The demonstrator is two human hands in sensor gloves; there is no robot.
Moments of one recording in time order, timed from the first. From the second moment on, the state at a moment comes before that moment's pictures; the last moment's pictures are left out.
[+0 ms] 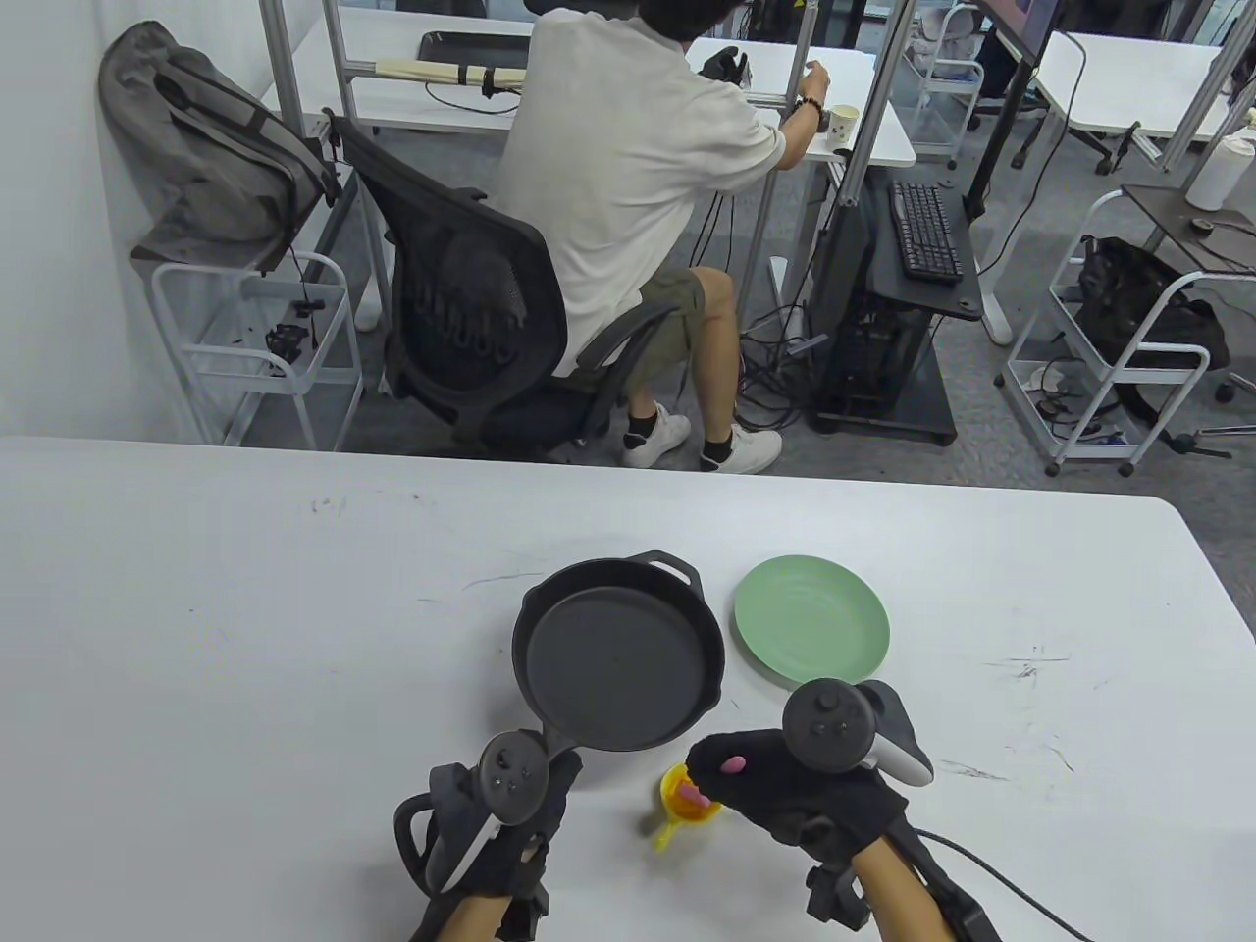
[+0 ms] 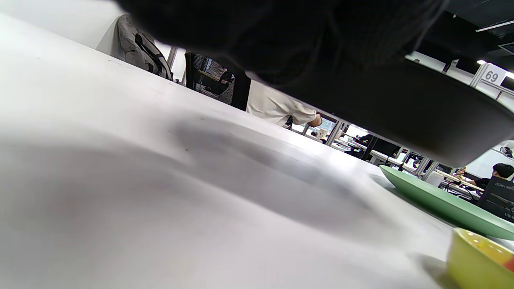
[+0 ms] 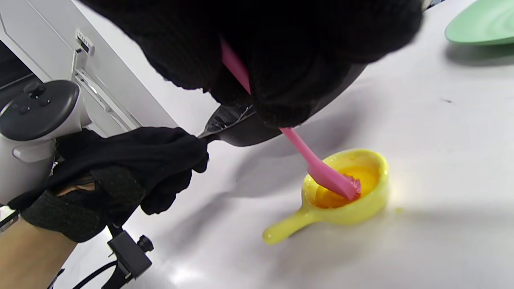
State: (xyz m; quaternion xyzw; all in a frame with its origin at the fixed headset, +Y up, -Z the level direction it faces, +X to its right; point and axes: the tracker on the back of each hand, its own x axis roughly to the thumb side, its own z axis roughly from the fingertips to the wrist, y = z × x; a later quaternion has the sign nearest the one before) left_hand -0.114 -0.738 -0.332 0.04 0.06 0.19 0.98; right_hand 0.168 -0.686 -0.375 0.32 0.17 0.89 0.27
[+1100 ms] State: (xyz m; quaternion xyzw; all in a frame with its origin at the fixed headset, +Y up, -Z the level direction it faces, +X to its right) left_hand -0.116 -0.738 -0.332 0.04 0.06 0.20 0.98; right_hand 0.187 -0.671 -0.376 0.30 0.09 0.91 0.27
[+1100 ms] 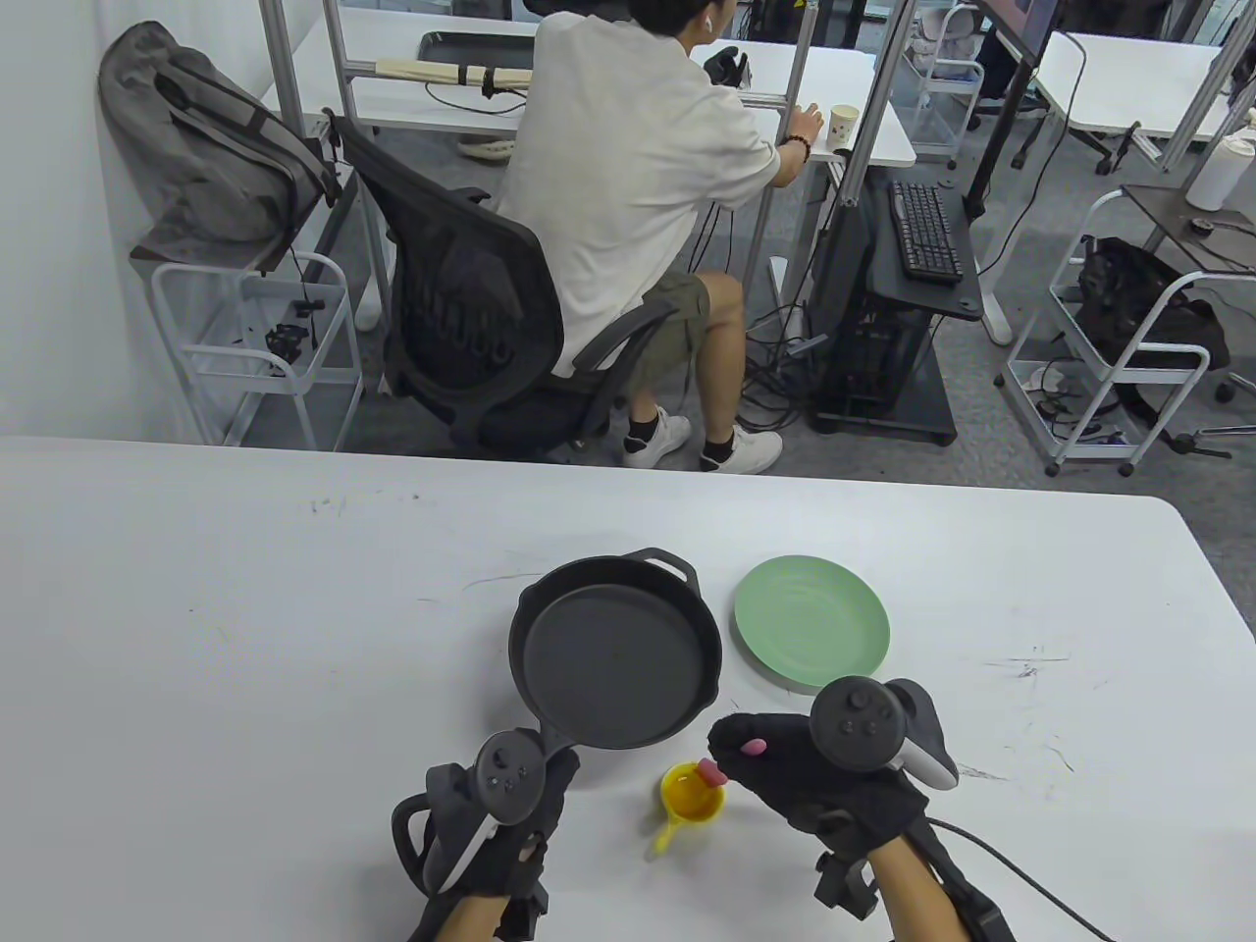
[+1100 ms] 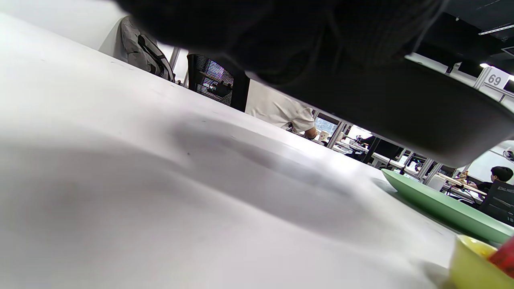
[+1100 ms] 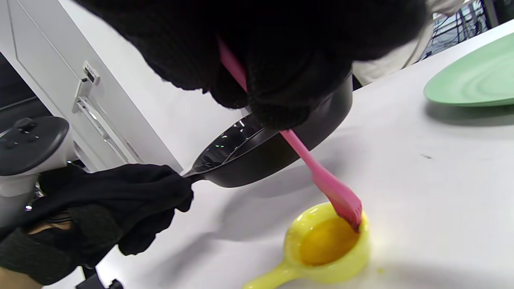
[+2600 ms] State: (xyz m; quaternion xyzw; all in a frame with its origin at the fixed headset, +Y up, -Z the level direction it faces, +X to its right) left_hand -0.113 -0.738 -0.332 0.04 0.06 0.19 0.98; right_hand 0.201 -0.654 -0.371 0.31 0.08 0.90 0.31
